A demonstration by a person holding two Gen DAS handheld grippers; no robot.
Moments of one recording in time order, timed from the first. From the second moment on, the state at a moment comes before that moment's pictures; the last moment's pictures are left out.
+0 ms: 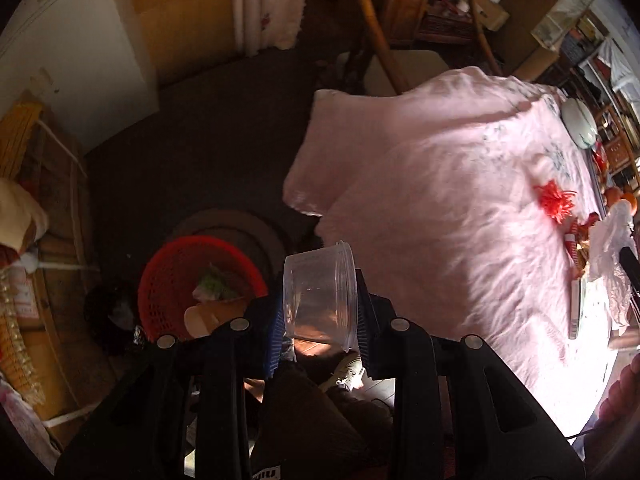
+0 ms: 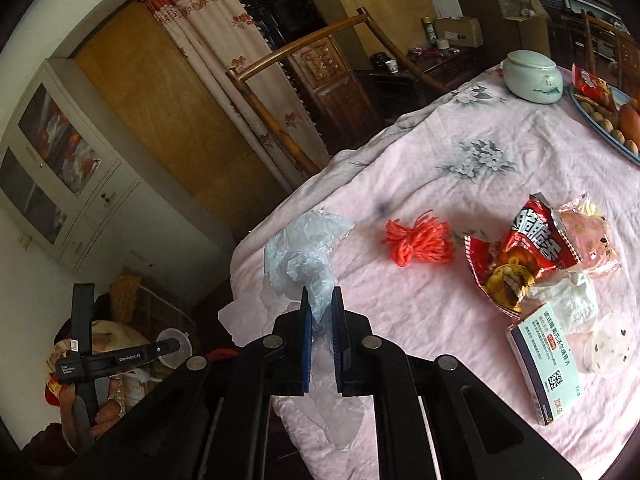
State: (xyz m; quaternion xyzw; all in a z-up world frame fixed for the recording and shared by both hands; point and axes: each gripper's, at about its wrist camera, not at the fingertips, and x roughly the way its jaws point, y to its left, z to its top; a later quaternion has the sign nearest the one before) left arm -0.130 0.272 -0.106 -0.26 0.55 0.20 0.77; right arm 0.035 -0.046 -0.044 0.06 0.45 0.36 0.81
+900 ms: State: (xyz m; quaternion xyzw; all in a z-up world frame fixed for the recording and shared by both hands) left arm -0.206 0.344 -0.138 -0.34 0.55 0.31 0.70; right arm -0.008 0.028 -0.046 0.00 0.46 0.43 0.77
